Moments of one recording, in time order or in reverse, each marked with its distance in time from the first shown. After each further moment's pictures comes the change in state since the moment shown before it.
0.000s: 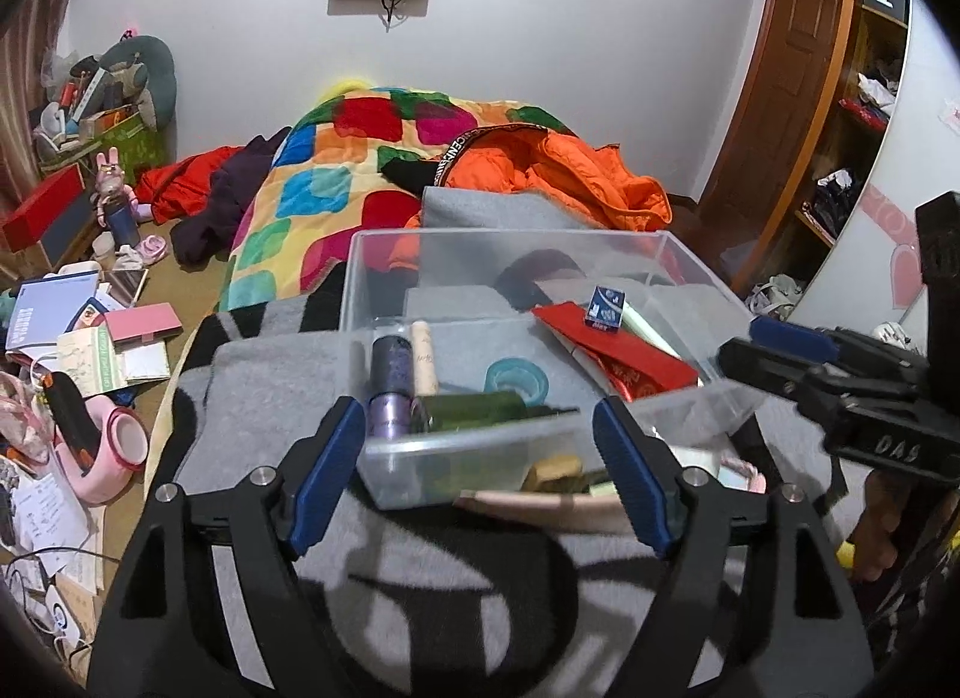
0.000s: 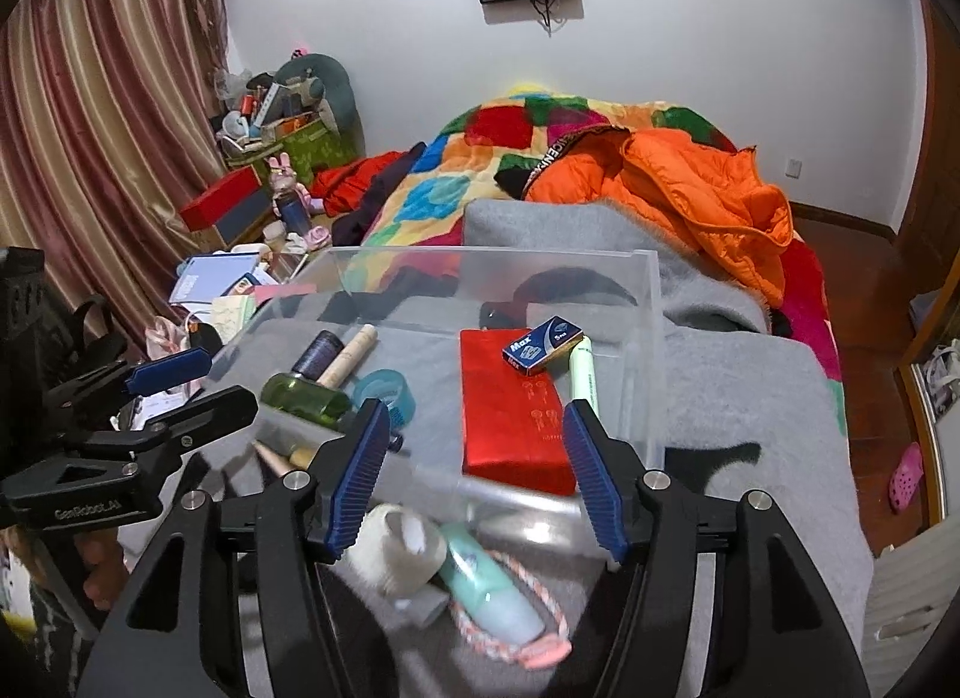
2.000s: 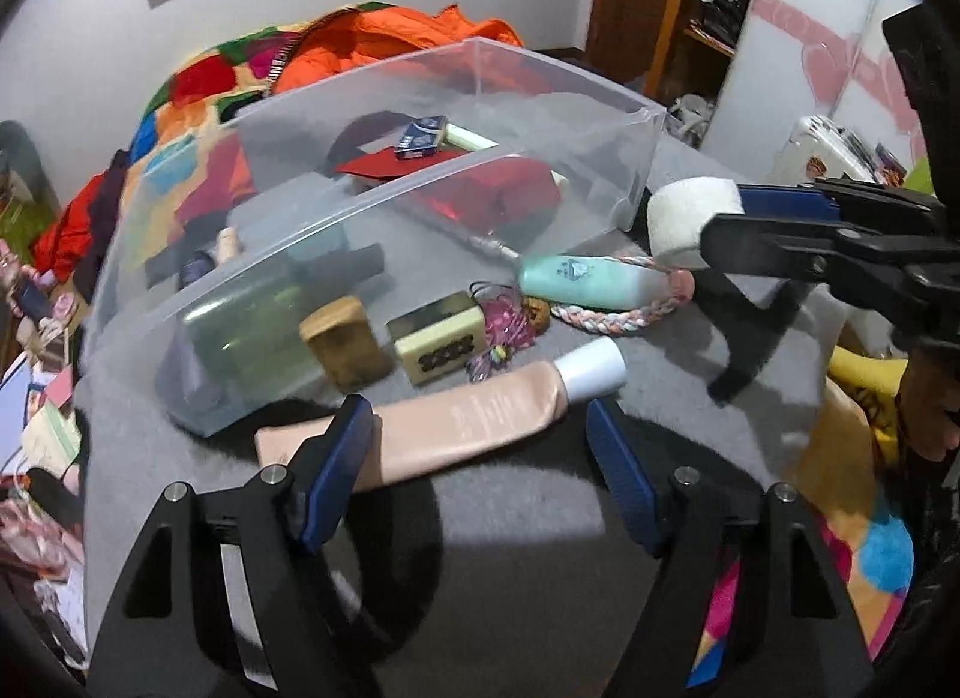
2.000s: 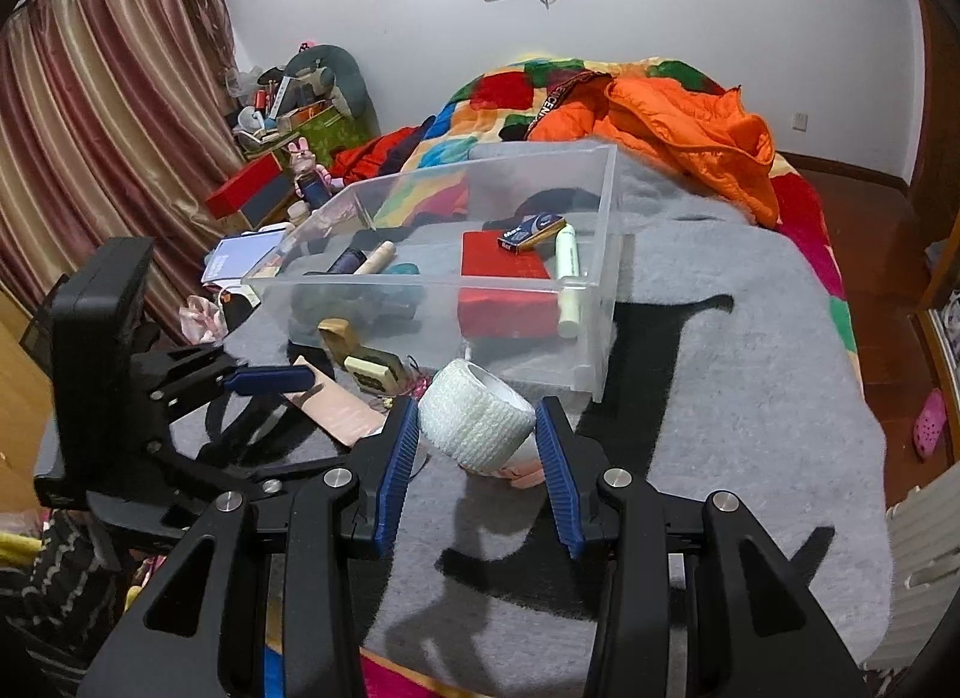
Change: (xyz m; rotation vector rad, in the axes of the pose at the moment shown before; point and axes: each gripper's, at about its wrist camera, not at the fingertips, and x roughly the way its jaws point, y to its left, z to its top) left arm 0.044 -0.077 -0.047 0.363 0.280 -0.164; right arm -0.034 -0.022 -0.063 0.076 0.062 0.076
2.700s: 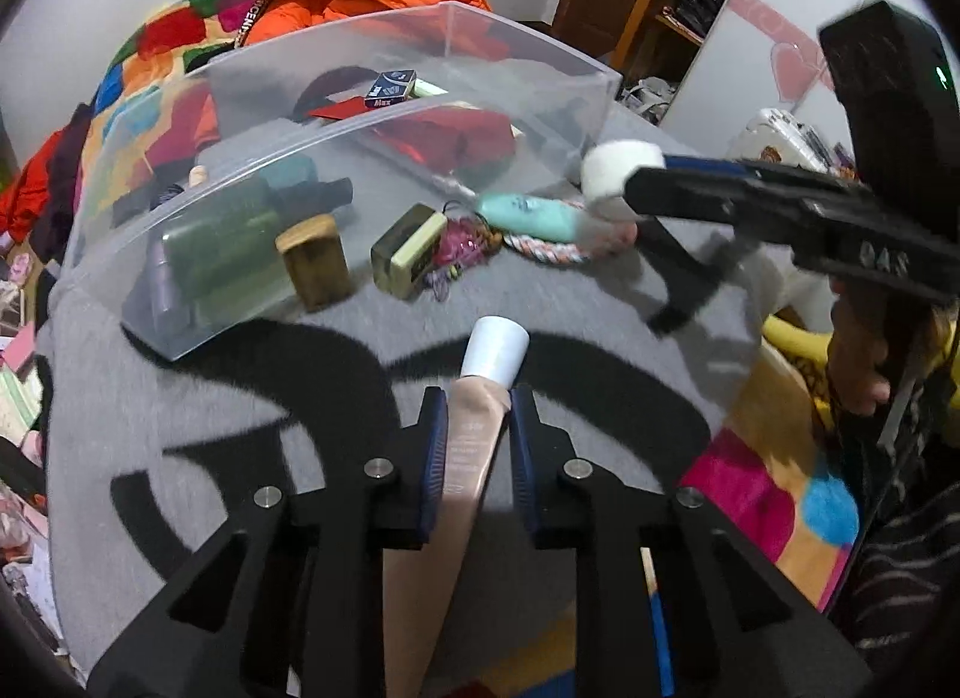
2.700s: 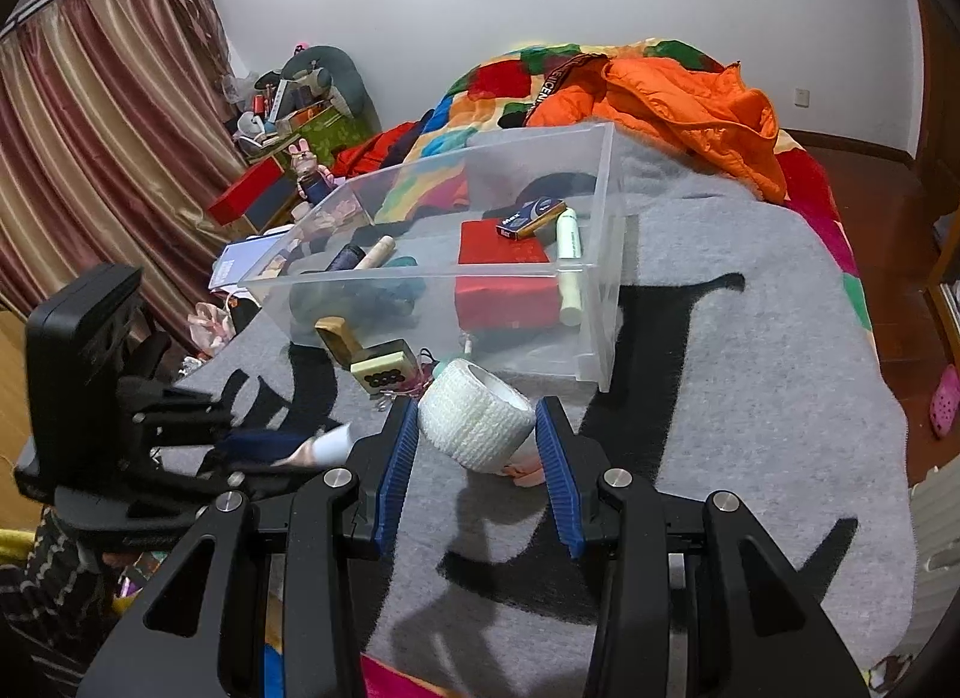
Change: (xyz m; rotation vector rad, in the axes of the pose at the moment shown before) left arm -0.028 -0.001 -0.026 -0.033 0.071 -0.116; right arm 0.011 -0.008 0.000 0.040 0.021 0.036
